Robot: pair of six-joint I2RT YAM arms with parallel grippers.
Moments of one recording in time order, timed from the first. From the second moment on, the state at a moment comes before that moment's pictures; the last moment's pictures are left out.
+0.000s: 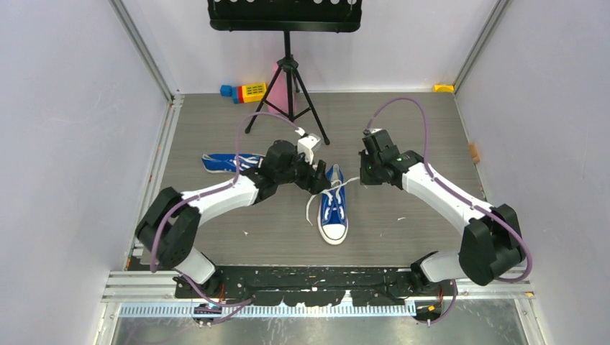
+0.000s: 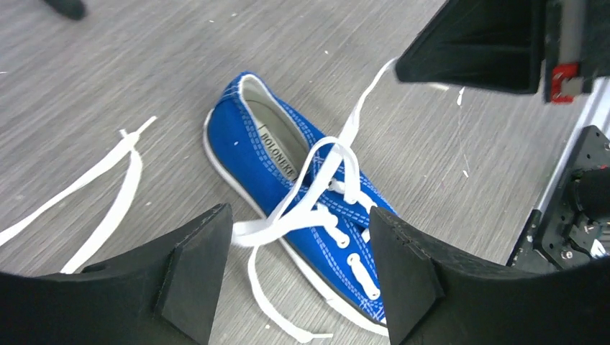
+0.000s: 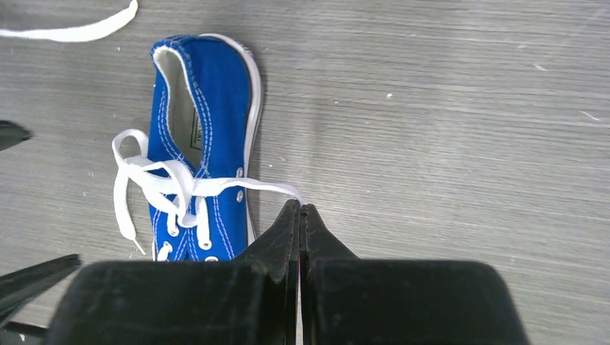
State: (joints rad) left arm -0.71 1.59 0.93 0.18 0.34 -0.20; right arm 0.48 1.40 1.00 -0.57 0.09 0.41
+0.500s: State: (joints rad) left arm -0.71 1.63 0.88 -0.06 0.22 -0.16; right arm 0.46 1.32 1.01 -0.63 0.18 0.45
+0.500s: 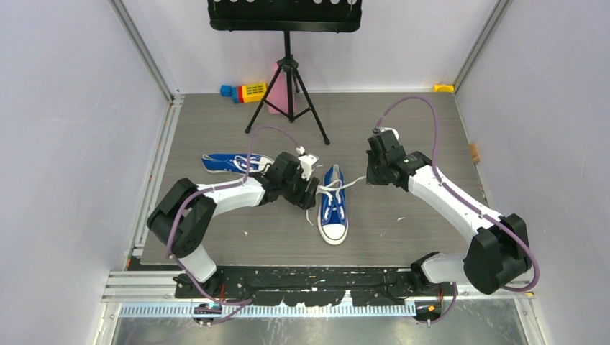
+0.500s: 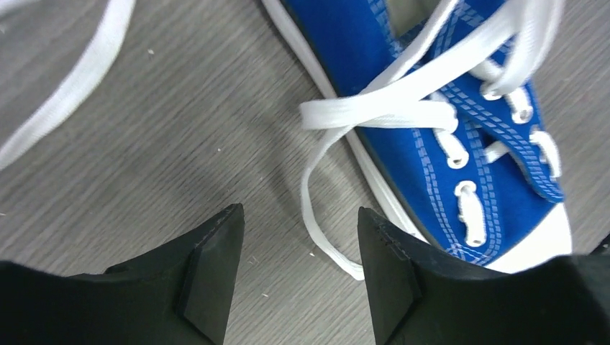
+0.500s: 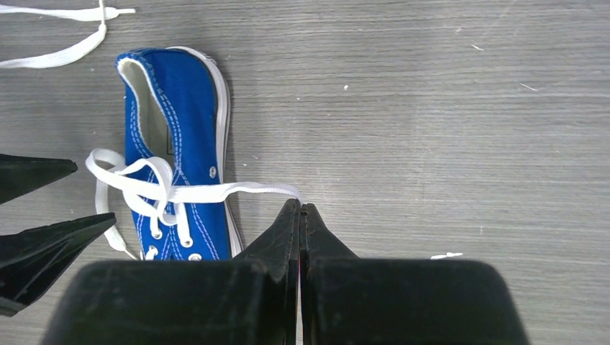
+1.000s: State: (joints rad) left arm -0.70 1.73 0.93 -0.05 0.14 -0.18; right arm 0.44 1.19 1.00 -0.69 0.38 0.54
